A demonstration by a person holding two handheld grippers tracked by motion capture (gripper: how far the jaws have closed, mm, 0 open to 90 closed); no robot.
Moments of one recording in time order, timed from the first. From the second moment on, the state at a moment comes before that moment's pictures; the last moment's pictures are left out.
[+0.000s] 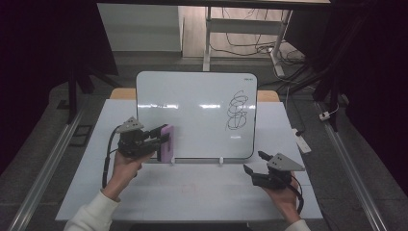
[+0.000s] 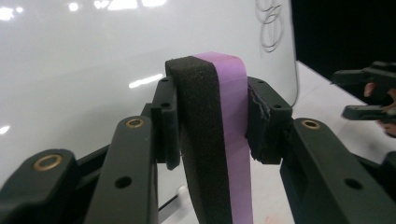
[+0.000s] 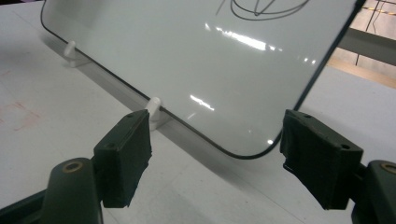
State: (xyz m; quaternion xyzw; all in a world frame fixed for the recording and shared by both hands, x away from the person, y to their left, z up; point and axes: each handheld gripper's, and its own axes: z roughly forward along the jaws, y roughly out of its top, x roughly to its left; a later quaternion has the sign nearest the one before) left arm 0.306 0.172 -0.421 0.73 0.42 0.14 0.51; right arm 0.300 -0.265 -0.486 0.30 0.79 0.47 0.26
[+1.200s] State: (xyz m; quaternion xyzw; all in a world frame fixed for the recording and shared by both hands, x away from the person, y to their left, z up) left arm 0.319 0.091 -0.430 0.75 0.36 0.11 0.54; right arm 0.293 -0.189 -0.465 0.29 0.78 0.51 0.21
